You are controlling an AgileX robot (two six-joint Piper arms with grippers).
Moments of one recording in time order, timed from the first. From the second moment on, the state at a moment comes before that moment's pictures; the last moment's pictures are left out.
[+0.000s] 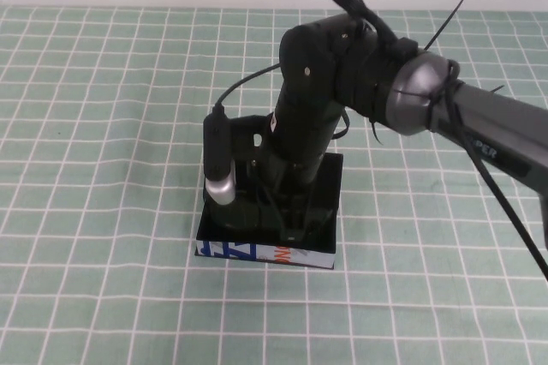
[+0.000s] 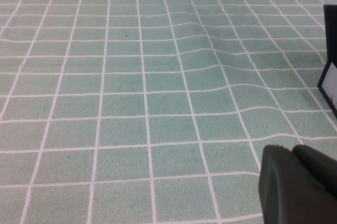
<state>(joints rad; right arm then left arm) 0.70 2.10 -1.87 0.20 1.21 -1.04 -0.16 -0.02 0.02 -0.03 0.36 -0.01</state>
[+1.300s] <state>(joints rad) 0.70 2.15 -1.88 0.17 1.18 -0.99 -0.16 -0.02 0.02 -0.03 0.36 -0.01</state>
